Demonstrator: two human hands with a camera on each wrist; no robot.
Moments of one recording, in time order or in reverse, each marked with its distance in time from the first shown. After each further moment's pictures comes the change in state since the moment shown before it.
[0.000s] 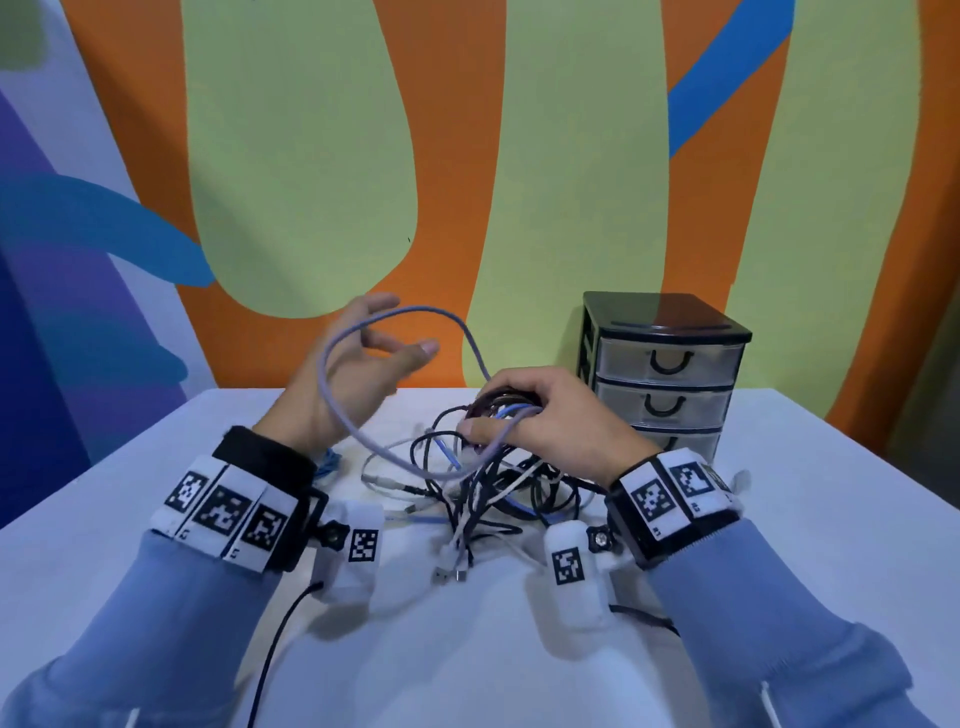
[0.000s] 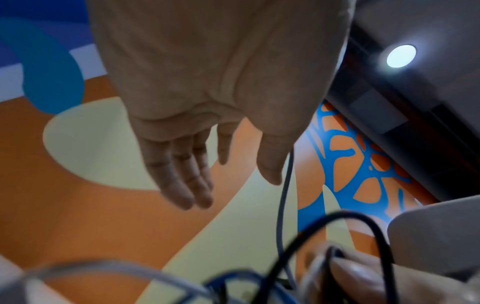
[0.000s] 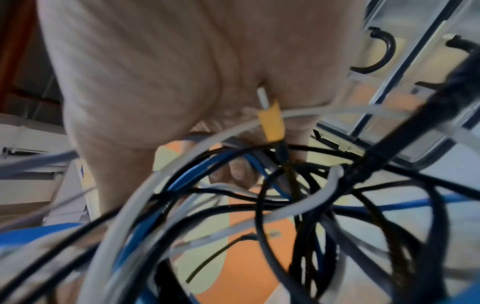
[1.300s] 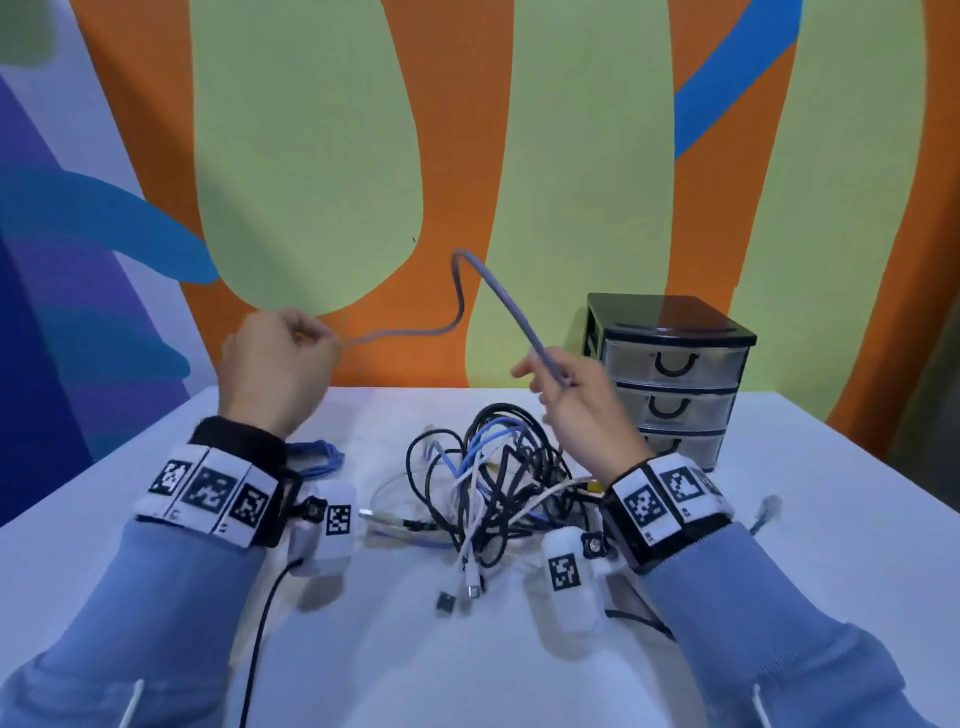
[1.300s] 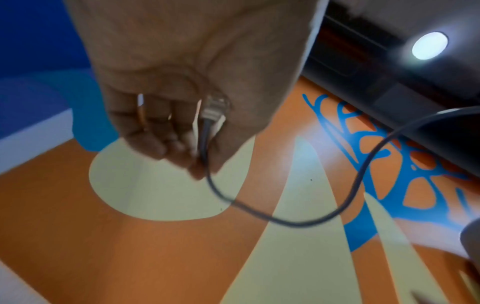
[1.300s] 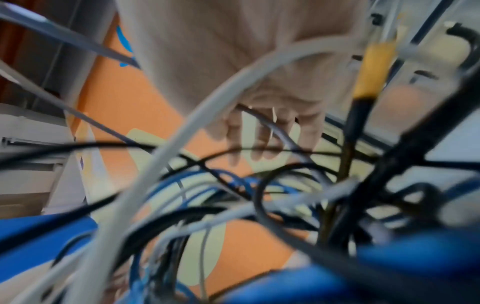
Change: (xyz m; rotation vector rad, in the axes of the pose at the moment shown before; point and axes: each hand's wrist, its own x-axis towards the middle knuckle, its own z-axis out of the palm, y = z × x) left_hand 0.007 -0.016 -0.038 0.411 0.404 -0.069; right_hand 0.009 0.016 0.003 -0.104 0.393 0.070
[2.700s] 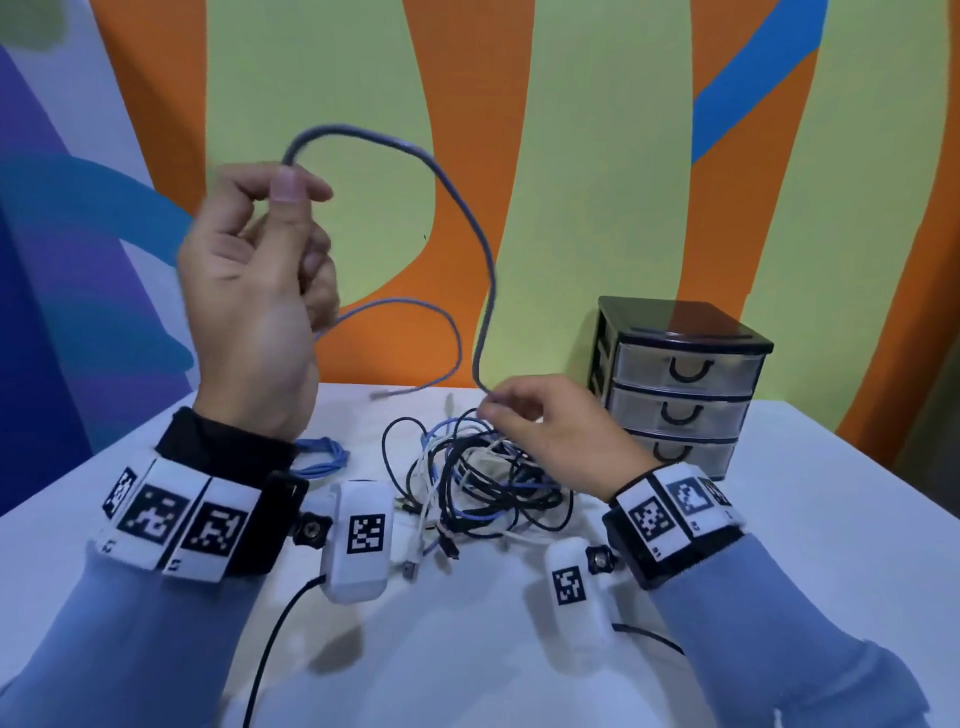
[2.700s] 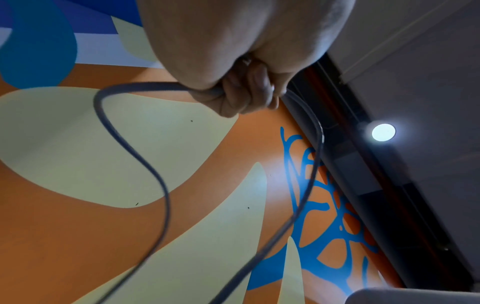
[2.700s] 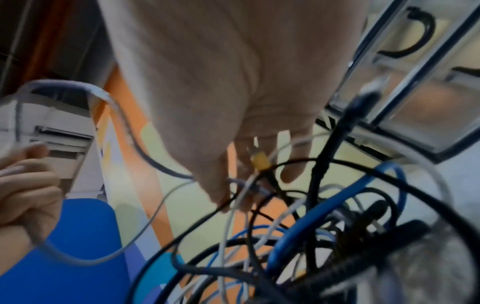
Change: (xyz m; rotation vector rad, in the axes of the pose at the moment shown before) left_hand -0.024 0.059 -0.029 -1.065 0.082 0.349; right_hand -0.003 -0.006 0.010 -0.198 -0.277 -0.118
